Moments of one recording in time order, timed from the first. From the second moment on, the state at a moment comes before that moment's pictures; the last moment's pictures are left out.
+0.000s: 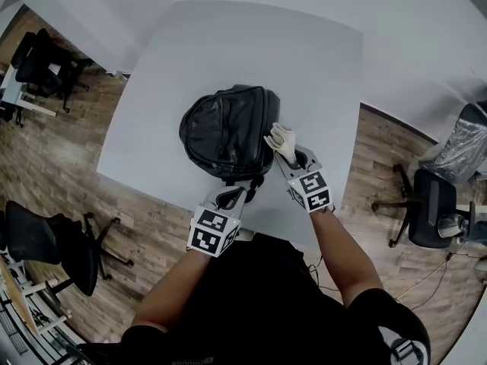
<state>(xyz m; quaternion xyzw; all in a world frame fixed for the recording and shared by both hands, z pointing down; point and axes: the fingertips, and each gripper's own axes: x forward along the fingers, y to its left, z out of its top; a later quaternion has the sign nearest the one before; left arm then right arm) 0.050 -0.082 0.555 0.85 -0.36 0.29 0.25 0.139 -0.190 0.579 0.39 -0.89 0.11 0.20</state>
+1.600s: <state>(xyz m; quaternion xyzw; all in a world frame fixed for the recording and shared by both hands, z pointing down) 0.025 -0.075 0.550 0.83 -0.42 0.25 0.26 0.079 -0.099 0.572 0.30 -0.93 0.10 0.20</state>
